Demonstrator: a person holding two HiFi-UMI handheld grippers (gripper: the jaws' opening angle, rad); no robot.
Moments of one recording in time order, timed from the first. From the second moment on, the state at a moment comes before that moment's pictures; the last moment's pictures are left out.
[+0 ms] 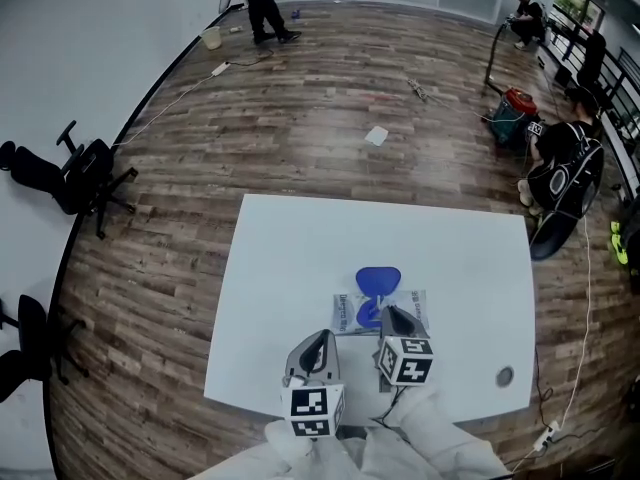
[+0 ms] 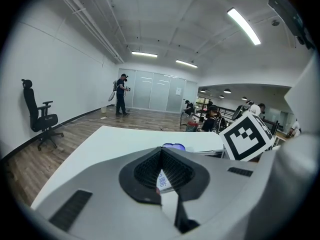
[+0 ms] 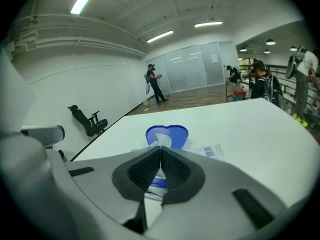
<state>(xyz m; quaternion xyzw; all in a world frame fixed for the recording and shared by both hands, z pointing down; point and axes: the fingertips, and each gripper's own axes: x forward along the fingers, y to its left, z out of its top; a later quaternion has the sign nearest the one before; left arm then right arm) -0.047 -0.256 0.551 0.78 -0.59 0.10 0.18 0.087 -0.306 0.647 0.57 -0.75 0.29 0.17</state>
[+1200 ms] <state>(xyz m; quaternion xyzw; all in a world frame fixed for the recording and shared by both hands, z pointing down) -0.024 -0.237 0.519 0.80 -0.58 0.05 0.16 0.104 -0.298 0.568 0.58 -0.77 0.23 0.12</state>
